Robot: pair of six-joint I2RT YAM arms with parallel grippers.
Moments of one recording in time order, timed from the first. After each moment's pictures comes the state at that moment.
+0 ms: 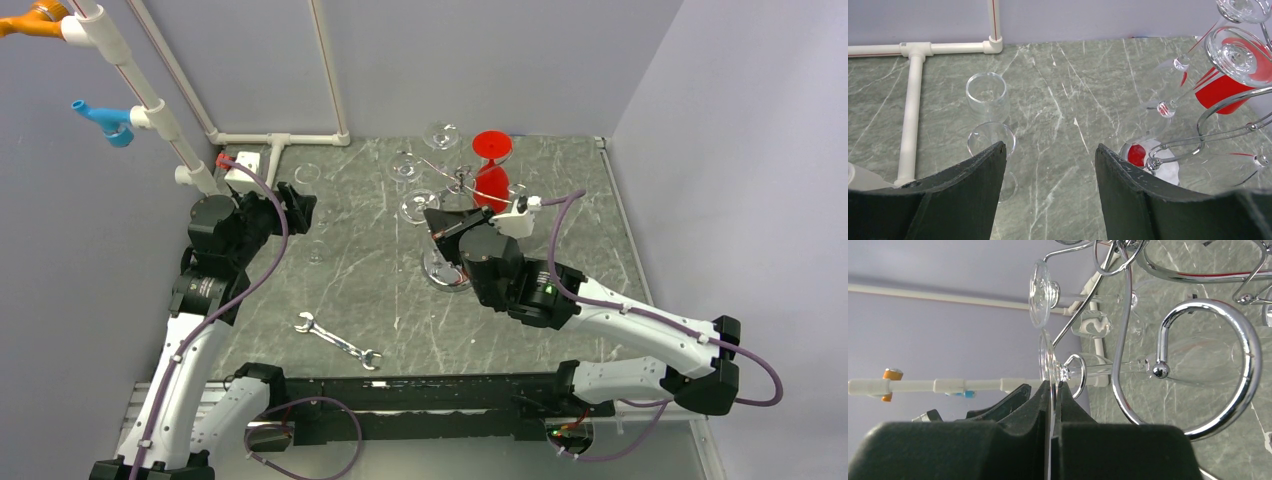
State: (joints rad) left arm -0.15 0.80 0.95 -0.28 0.16 -0.18; right arm 1.17 1.14 1.18 -0.34 0.86 1.48
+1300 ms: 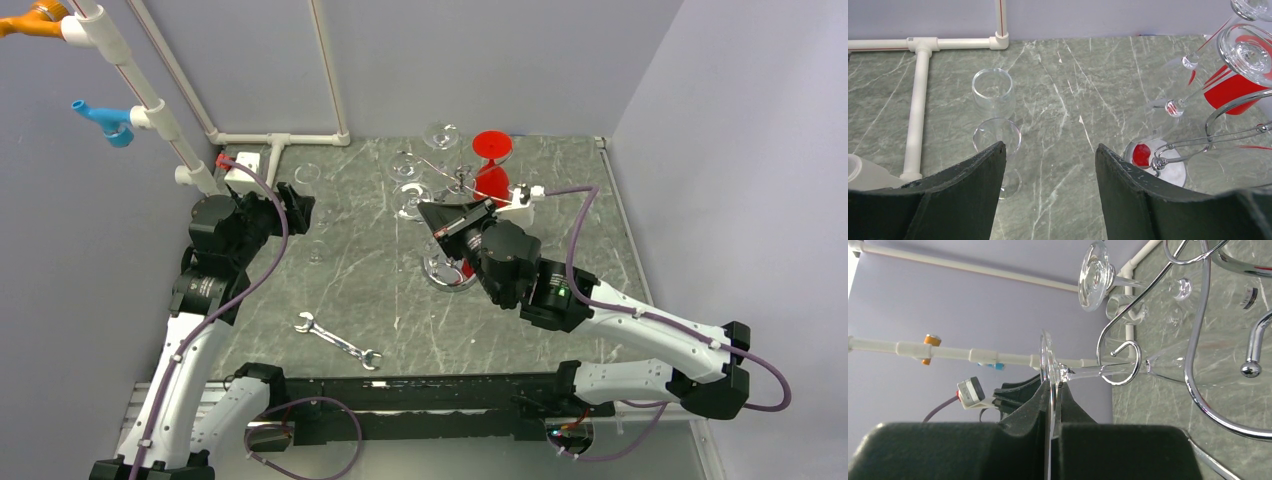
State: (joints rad) left arm -0.15 0.80 0.95 -0.30 0.13 -0.18; right arm 1.17 1.09 1.18 -0.21 0.76 1.36
